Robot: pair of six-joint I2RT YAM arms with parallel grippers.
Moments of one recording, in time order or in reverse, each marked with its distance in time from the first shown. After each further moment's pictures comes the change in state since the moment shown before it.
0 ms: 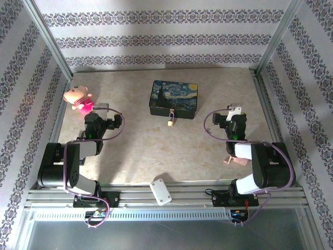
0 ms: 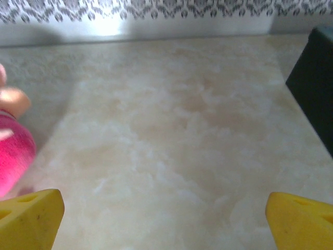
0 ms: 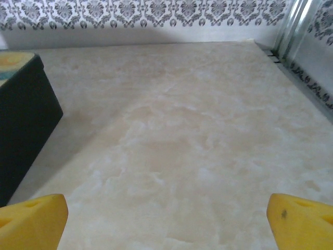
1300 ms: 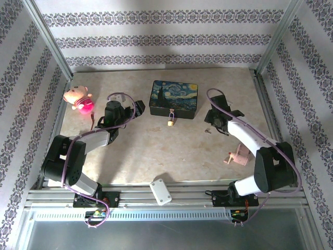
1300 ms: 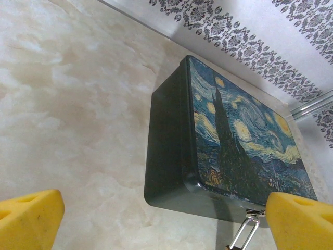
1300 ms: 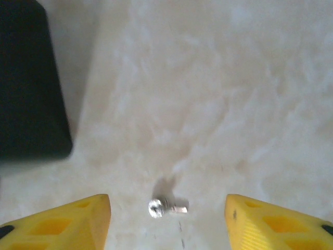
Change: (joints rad) left arm -0.289 0.088 0.256 -0.220 0.028 -0.652; right arm 0.245 0.010 0.564 -1.305 0.110 0.637
